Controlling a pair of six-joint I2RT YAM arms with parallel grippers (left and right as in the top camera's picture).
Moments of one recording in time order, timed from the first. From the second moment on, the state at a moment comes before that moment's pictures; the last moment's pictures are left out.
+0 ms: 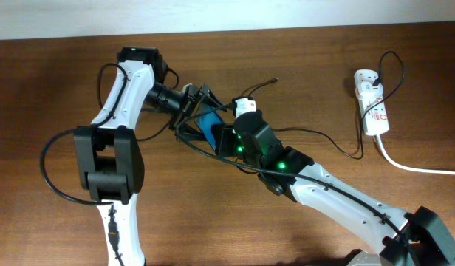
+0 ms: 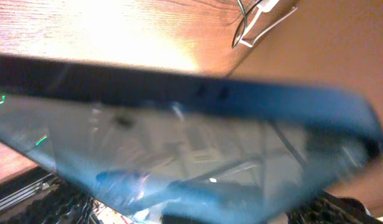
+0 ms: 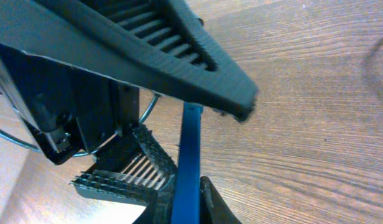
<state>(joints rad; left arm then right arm) -0.14 2.29 1.99 -1.67 1.05 -0.26 0.70 1.53 0.95 0.03 -0.03 0.71</state>
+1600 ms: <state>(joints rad) 0.21 1.36 0.71 -0.21 1.06 -1.06 0.52 1.32 0.95 -0.18 -0.10 1.17</state>
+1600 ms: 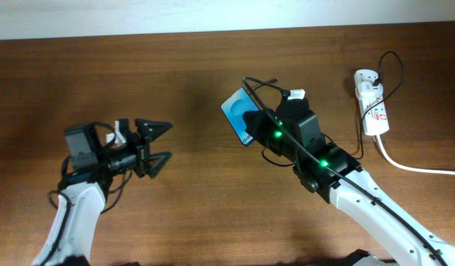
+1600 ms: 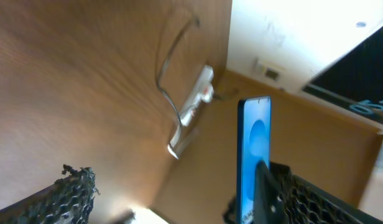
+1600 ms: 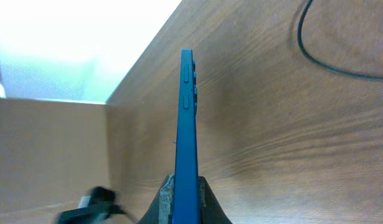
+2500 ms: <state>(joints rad) -0.06 1.40 0.70 0.29 0.98 -1.57 0.64 1.41 0.95 -0.02 -0.29 1.63</state>
